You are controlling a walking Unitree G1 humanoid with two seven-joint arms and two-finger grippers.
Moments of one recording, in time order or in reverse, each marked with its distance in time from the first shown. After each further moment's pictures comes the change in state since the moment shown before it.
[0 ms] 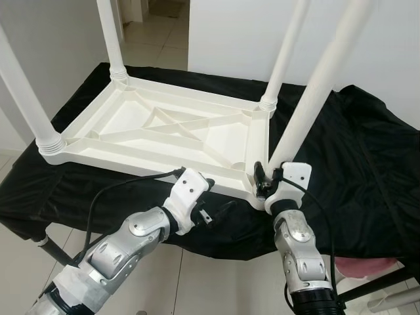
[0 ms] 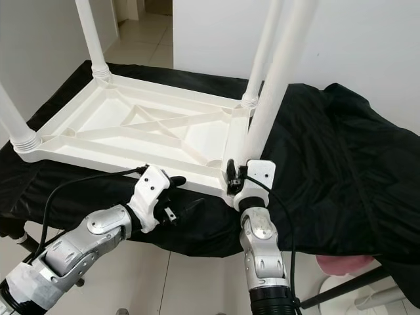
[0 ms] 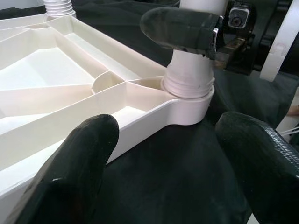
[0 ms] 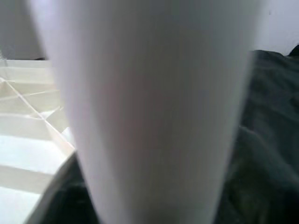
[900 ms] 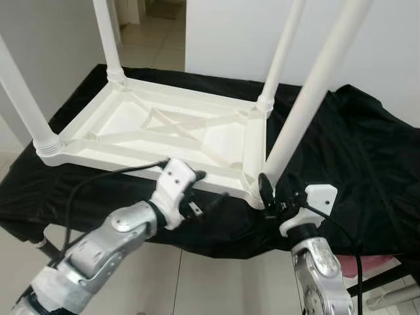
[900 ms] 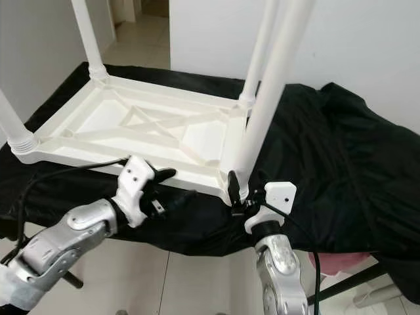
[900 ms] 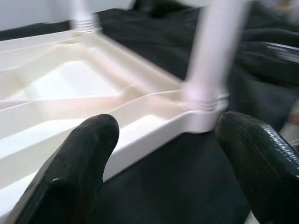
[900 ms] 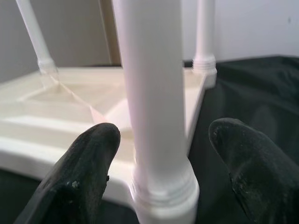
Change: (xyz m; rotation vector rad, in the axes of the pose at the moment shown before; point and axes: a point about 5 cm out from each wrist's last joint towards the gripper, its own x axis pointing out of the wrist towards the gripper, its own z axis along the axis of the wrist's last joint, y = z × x) left arm -0.031 0.022 0.021 0.006 -0.018 0.069; right arm -0.069 -0.024 0.008 0.024 -0.035 0.144
